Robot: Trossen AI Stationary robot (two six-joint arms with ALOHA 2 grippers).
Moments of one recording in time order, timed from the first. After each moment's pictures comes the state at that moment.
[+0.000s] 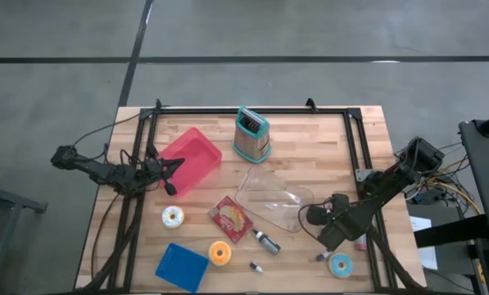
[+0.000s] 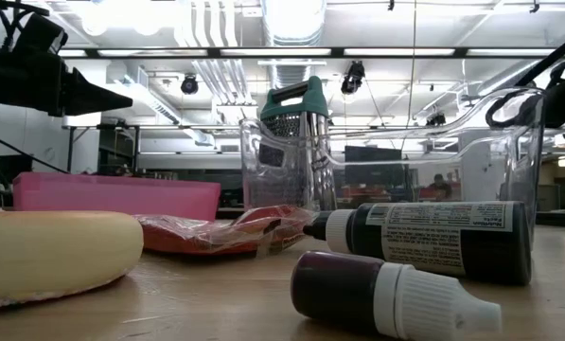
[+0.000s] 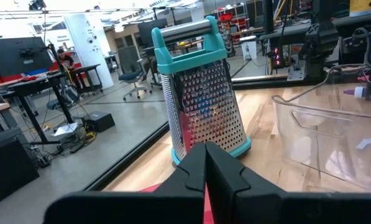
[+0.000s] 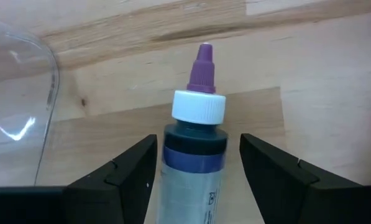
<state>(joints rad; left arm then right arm) -0.35 0.09 0.01 0.05 -0.85 0.21 0.74 1.57 0.79 -0.95 0.16 2.54</state>
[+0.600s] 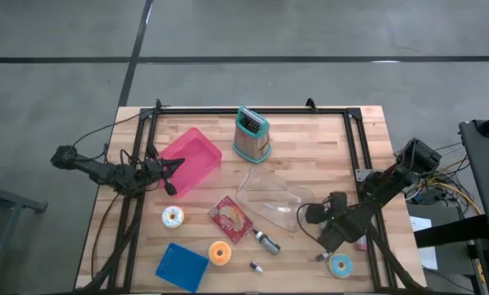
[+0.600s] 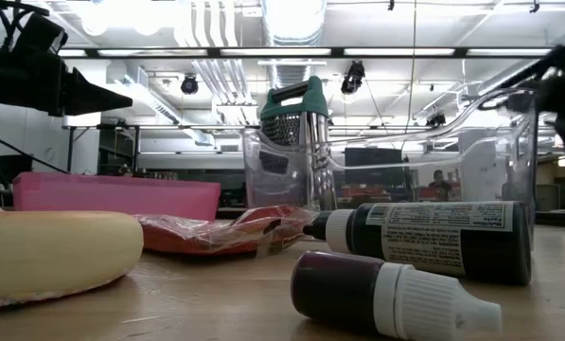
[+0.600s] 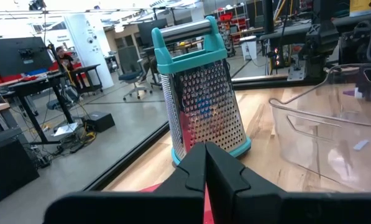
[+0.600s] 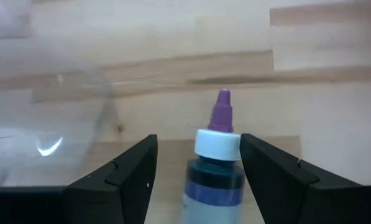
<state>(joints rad) -0.35 0.09 0.01 0.05 -0.85 0.21 0.78 1.57 0.85 -1.05 0.35 2.47</state>
